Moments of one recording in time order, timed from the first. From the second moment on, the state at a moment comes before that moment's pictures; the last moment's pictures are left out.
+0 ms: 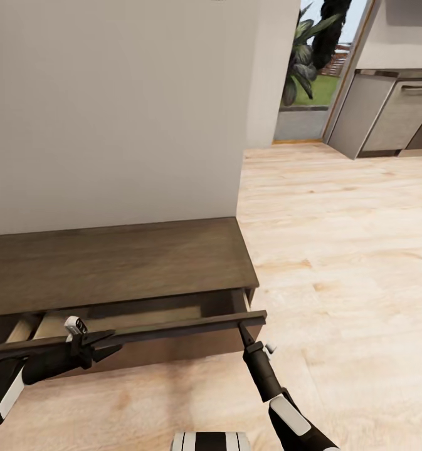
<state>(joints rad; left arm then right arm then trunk) -0.49 0.39 0.16 -0.77 0.31 0.97 -1.57 -0.48 0.06 0.37 -0.46 -1.54 -0.06 1.01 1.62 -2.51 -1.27</state>
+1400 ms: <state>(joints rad) -0.49 0.39 0.16 -0.77 0.31 0.97 -1.57 -0.48 0.06 0.31 -0.46 -1.54 -0.06 1.01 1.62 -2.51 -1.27</state>
